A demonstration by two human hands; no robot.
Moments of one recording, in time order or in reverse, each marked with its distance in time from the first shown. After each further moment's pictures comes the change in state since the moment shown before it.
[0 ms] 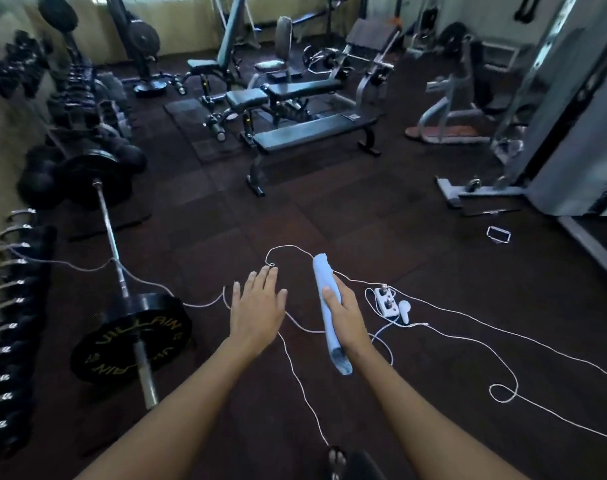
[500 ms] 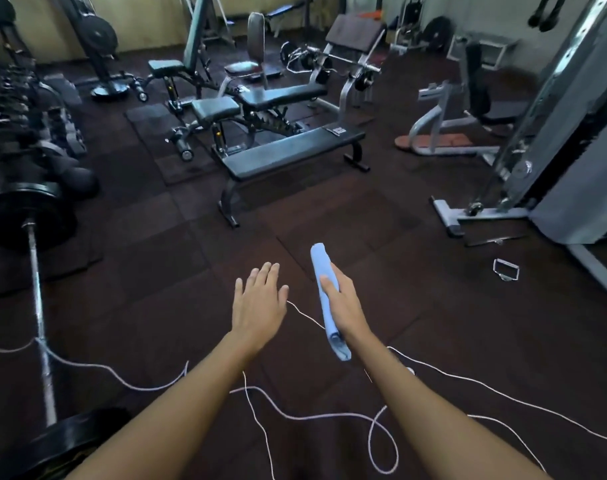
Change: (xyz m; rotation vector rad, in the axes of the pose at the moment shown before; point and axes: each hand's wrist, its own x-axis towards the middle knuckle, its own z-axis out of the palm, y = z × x) left_hand 0.435 0.067 0.019 -0.049 -0.034 0.062; right_hand 0.444 -0.006 -0.035 -0.096 0.030 0.051
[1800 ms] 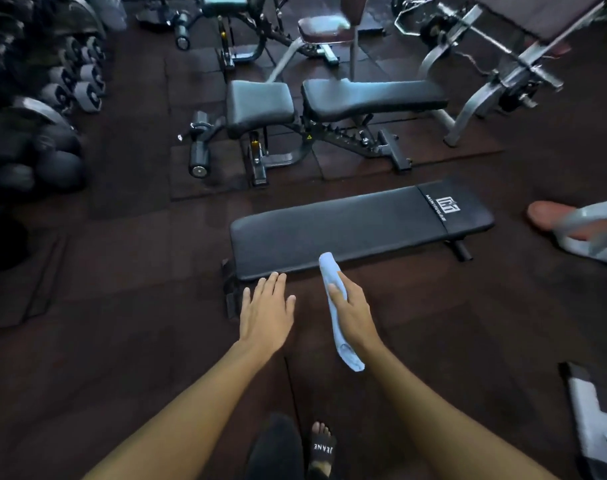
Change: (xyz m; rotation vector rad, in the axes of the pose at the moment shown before) left_hand 1.057 -0.121 0.072 -0.074 -0.119 -0.345; right_hand 1.077 -0.027 0.159 -0.187 -0.349 0.184
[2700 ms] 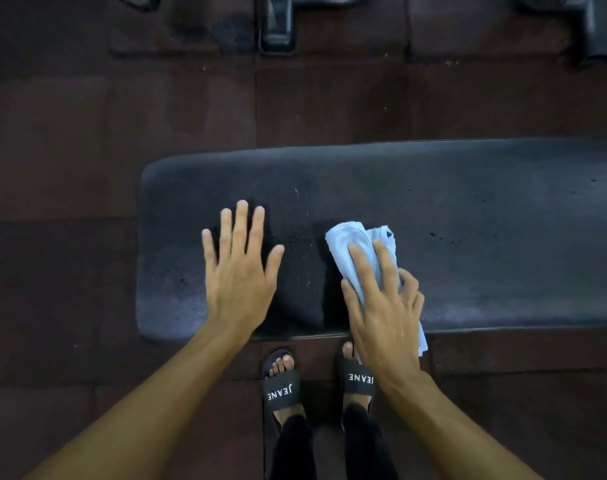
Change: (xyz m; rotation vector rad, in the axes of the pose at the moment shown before) left_hand 0.467 -0.119 0.329 0.114 0.107 -0.256; right_hand 0.487 0.224 0.108 -0.829 -0.016 -0.259
